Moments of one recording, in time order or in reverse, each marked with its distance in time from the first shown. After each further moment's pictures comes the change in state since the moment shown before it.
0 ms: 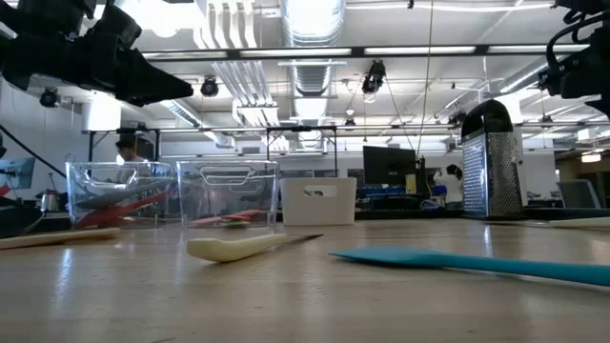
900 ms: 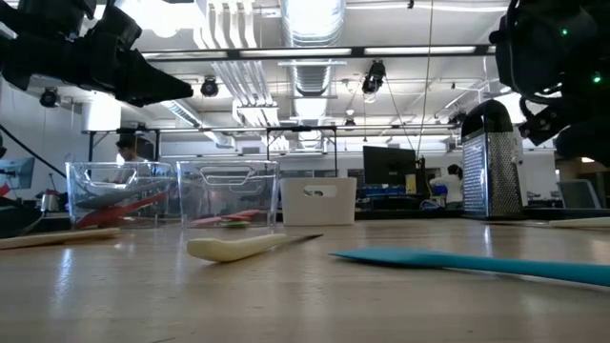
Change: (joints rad) left arm 0.000 0.000 0.000 -0.006 0.000 0.000; right arm -0.185 0.250 -0.029 0.133 -0.150 -0.302
